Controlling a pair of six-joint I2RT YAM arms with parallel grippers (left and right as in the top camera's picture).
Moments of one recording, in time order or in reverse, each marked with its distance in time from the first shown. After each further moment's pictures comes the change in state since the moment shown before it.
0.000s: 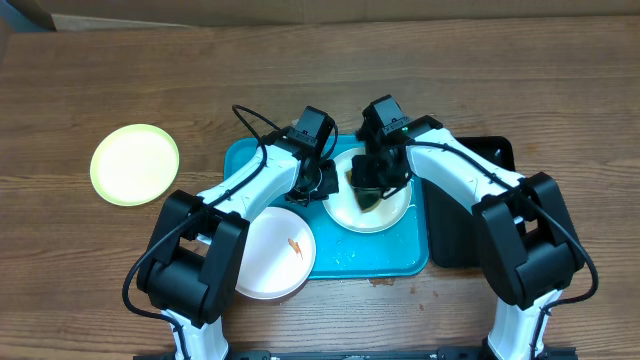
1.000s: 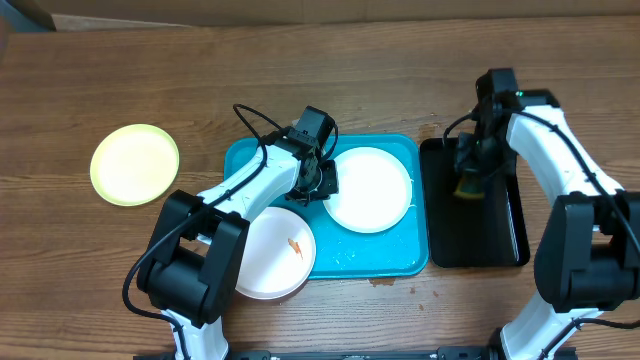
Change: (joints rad) left arm 0.000 0.000 0.000 0.006 -0.001 0.029; right arm -0.415 -0.113 0.017 -0.272 0.403 -0.106
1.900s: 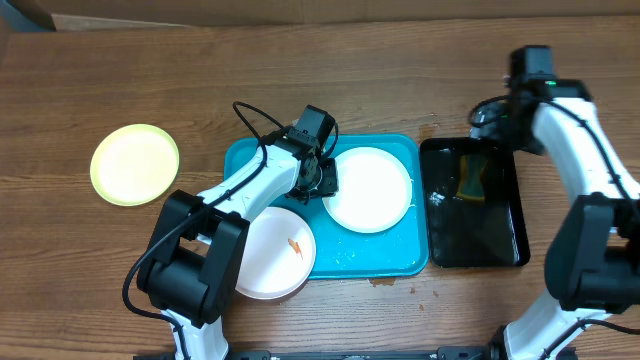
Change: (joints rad) left arm 0.000 0.000 0.000 0.021 -0.023 0.008; right arm -0.135 0.000 0.108 0.112 0.061 0.036
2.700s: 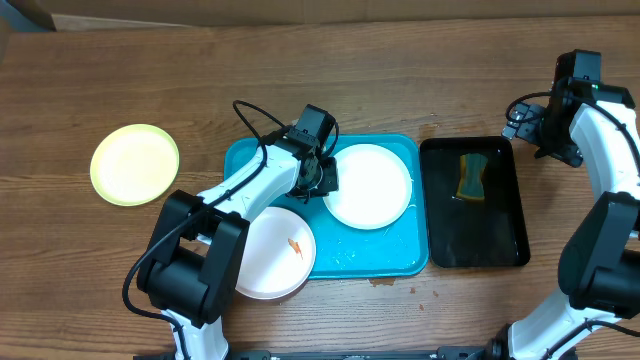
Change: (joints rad) left arm 0.000 0.000 0.000 0.015 -0.006 0.011; right arm -0.122 0.000 0.000 -0.005 0.009 0.023
